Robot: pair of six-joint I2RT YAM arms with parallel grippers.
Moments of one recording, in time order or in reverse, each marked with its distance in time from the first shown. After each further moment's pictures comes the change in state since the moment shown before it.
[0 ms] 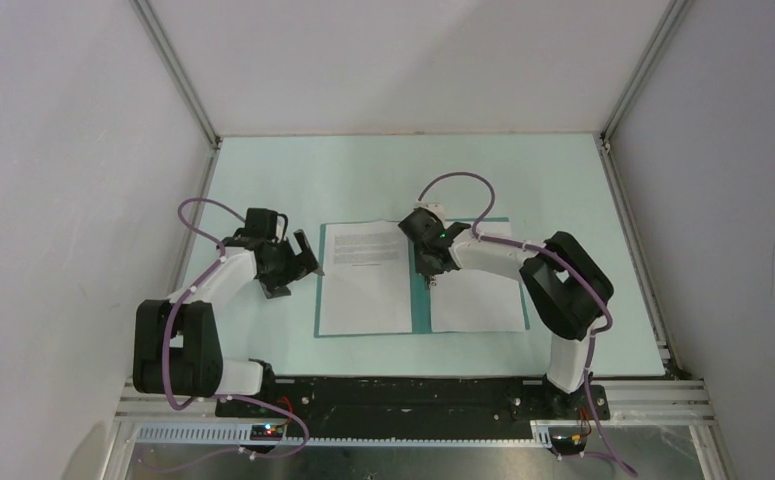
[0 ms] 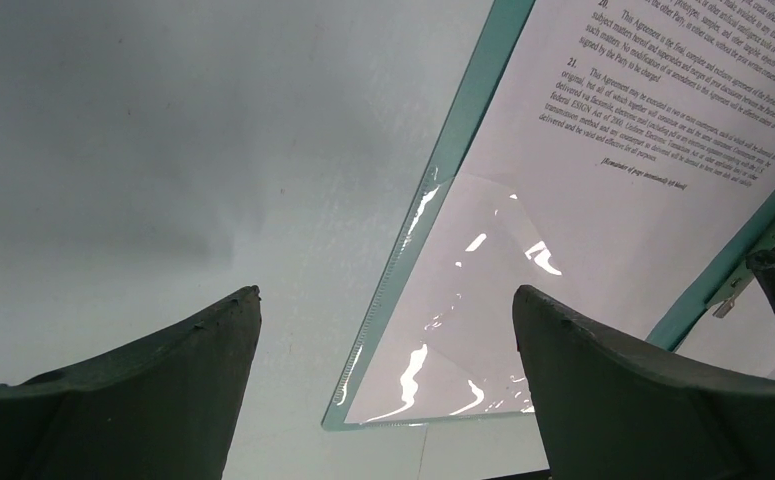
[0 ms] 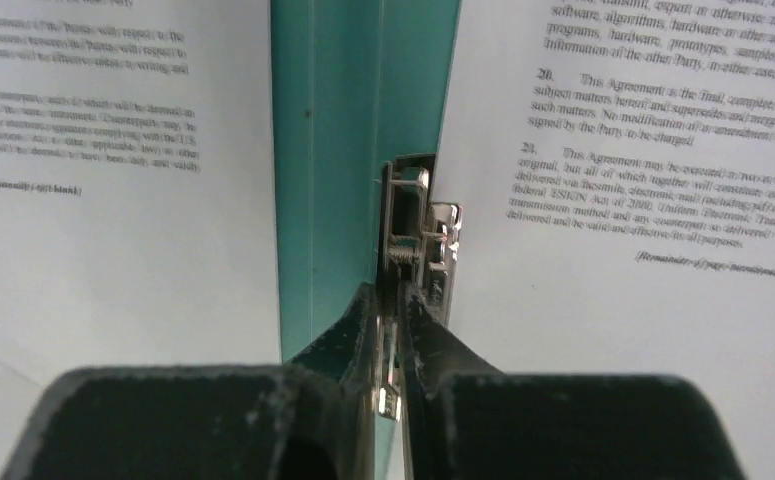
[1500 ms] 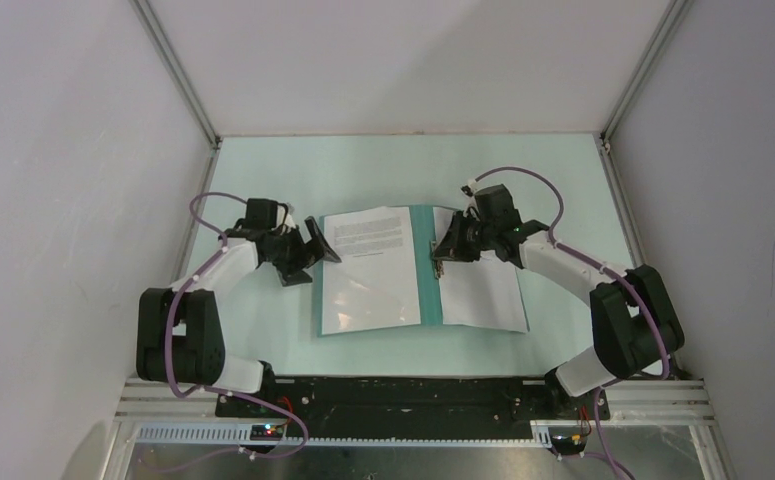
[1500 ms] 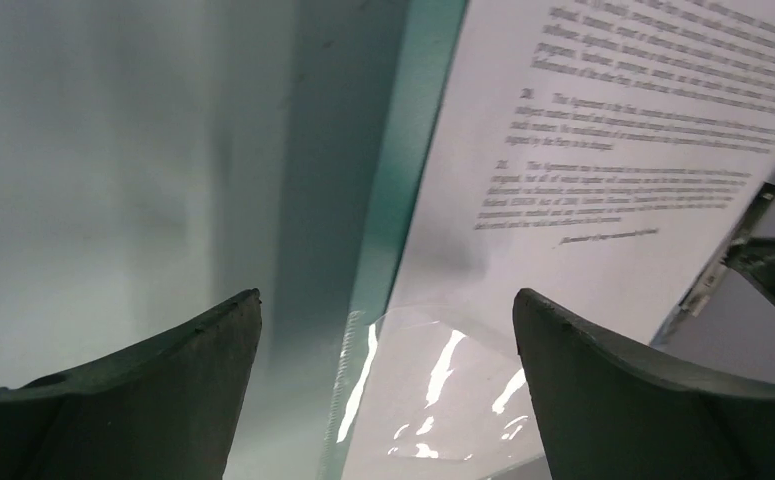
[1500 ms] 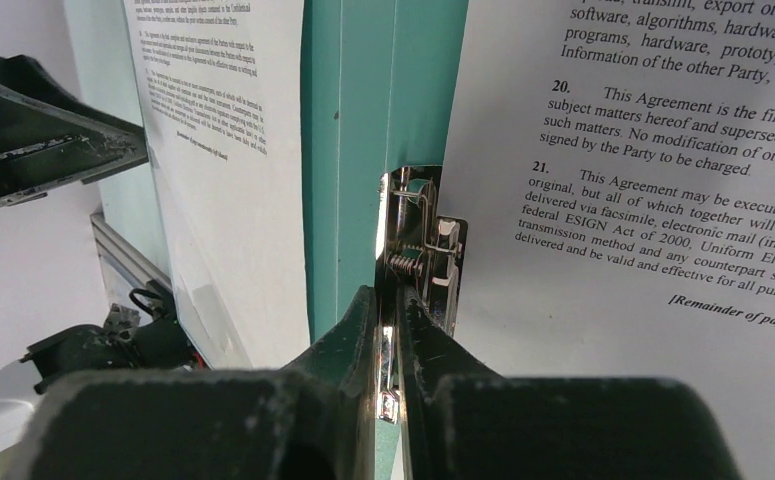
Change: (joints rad) left arm 0.002 0.060 0.062 0.043 0.254 0.007; right arm -0.330 -0.363 -0.278 0.242 -0.711 0.018
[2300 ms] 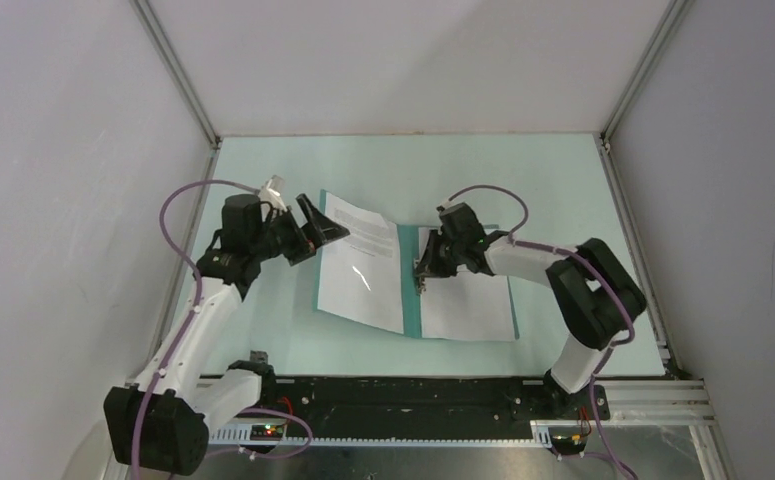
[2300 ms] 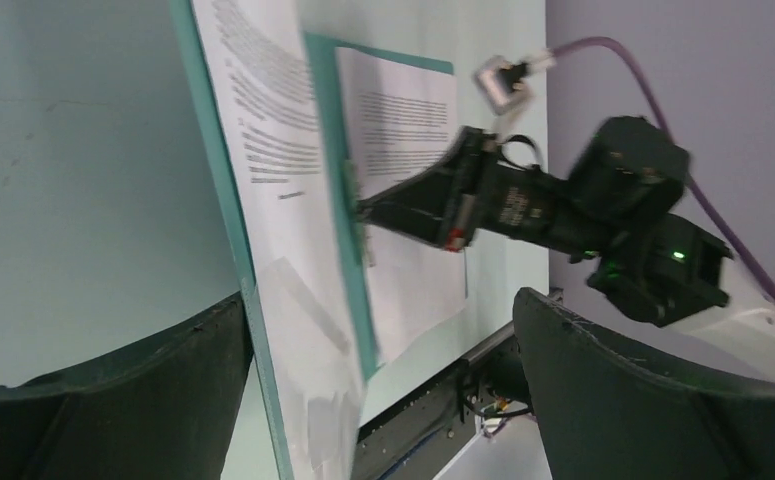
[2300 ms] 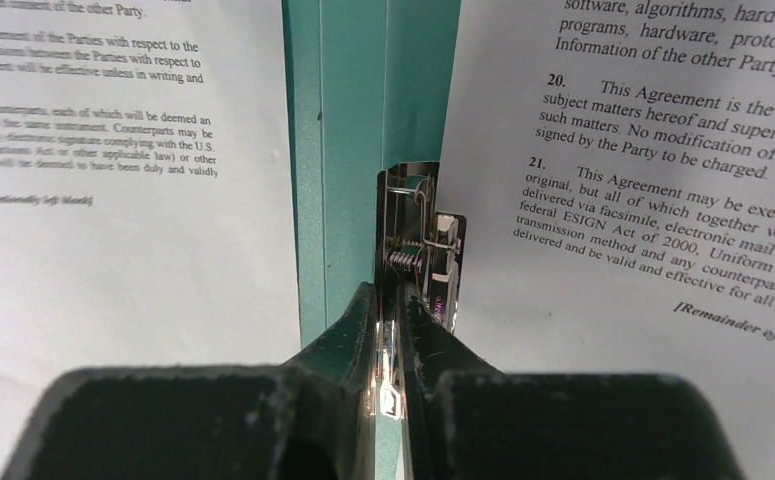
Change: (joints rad) left arm -0.066 -0.412 -0.018 0.150 0.140 -0.170; right arm 0.129 0.177 0.000 0.106 0.120 0.106
